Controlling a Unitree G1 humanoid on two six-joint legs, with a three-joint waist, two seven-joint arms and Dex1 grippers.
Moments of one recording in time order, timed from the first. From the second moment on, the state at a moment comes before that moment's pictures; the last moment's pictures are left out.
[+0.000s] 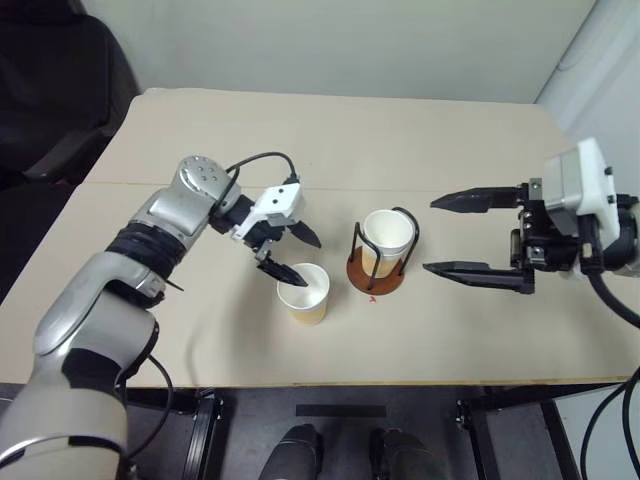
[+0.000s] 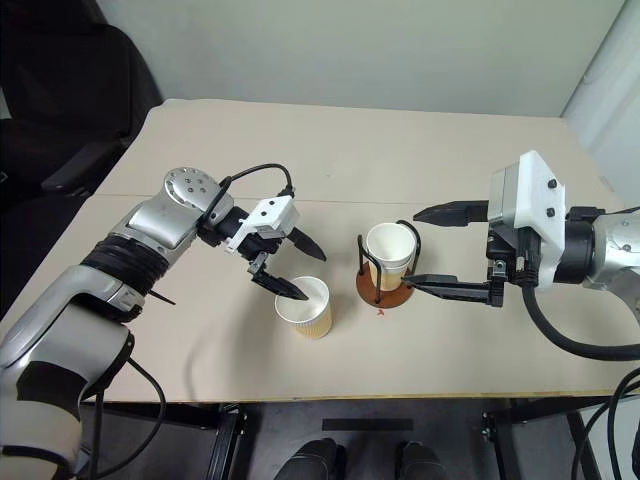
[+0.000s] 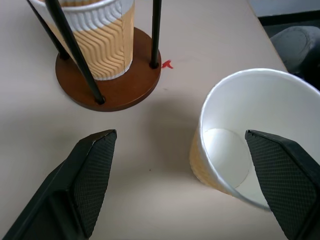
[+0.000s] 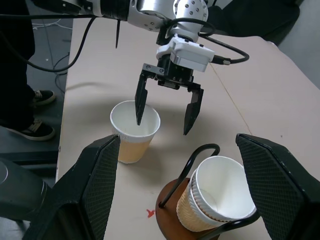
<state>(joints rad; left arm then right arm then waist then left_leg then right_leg) -1.22 0.74 -0.73 0.71 -0.38 0.00 -1.58 -0.54 -1.01 -0.25 -0.63 0.76 0.80 1.08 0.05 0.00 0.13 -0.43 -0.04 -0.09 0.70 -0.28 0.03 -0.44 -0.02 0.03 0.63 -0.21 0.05</state>
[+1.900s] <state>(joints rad) -1.57 0.76 -0.67 0.81 -0.77 0.30 -1.59 -0.53 -1.07 -0.14 -0.55 0.70 0.66 1.12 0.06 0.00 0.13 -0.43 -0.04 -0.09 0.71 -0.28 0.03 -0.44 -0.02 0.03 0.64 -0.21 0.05</state>
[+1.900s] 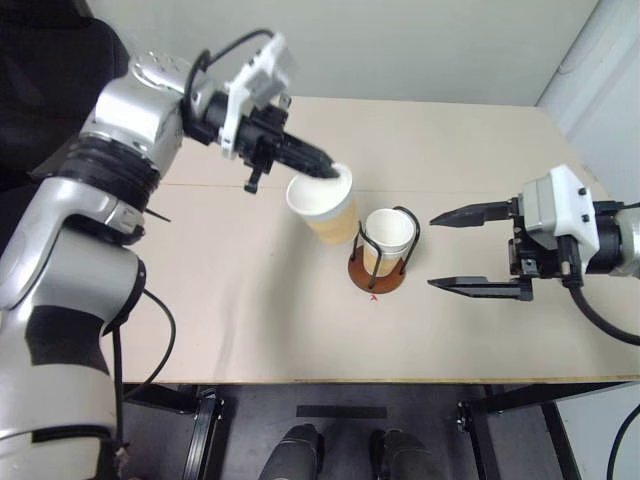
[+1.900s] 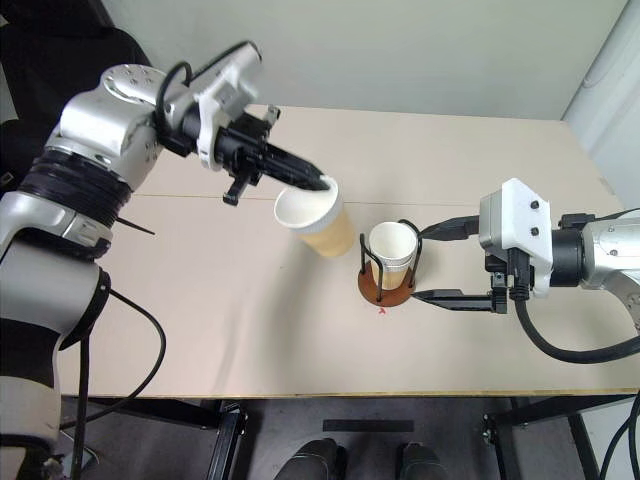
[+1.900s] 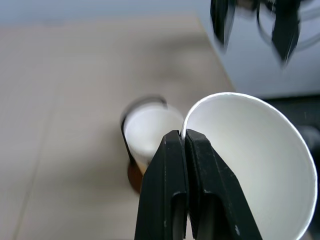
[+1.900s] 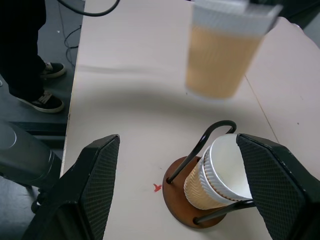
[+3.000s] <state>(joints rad) -1.64 0.44 -0.41 1.20 -0.36 0.22 -1.59 -0.50 -1.03 -0.12 -0.55 0.66 0.62 1.09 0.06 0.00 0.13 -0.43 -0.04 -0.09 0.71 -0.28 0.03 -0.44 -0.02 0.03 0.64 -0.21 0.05</state>
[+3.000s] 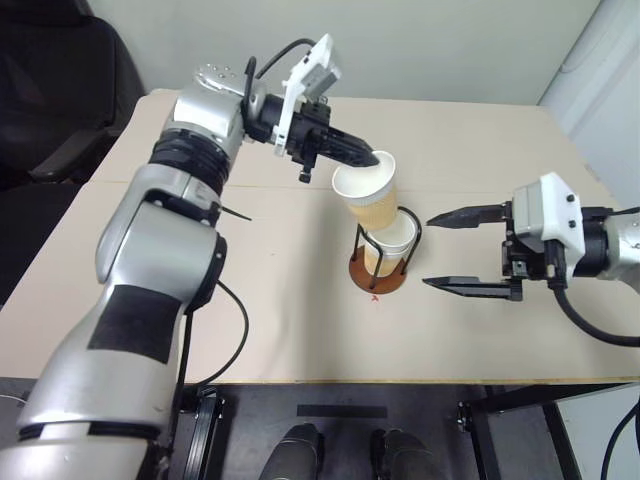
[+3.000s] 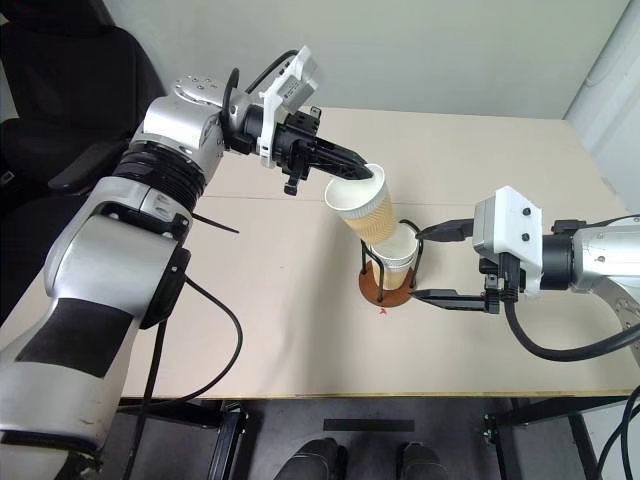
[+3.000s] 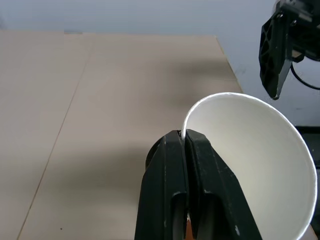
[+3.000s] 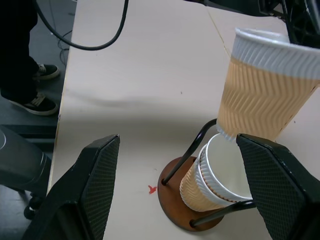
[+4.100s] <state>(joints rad) -1.64 0.33 -0.31 1.25 -0.16 0.11 -1.59 -0.50 -1.00 -0.10 -0.59 0.66 0.63 1.01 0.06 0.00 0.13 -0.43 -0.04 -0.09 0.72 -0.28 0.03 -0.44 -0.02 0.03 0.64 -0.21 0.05</state>
